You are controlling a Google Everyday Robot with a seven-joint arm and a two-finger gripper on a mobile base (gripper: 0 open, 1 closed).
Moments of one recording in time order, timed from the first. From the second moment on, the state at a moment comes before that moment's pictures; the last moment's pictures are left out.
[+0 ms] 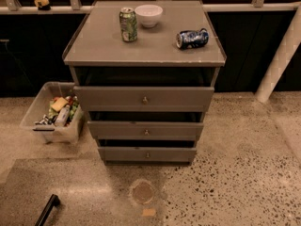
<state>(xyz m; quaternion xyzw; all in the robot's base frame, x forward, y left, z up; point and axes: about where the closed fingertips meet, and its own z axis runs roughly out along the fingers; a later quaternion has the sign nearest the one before) 0.178 -0.152 0.433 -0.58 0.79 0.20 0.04</state>
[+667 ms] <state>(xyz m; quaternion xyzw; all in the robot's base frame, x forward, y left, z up) 0.217 -0.144 0.432 -0.55 0.81 0.19 0.06</state>
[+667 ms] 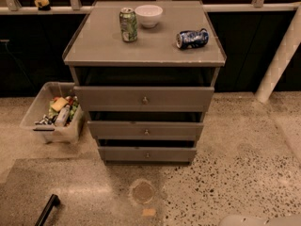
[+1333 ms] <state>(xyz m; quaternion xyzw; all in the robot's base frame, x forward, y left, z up) 0.270 -0.099 0.436 -0.62 0.76 0.18 0.03</state>
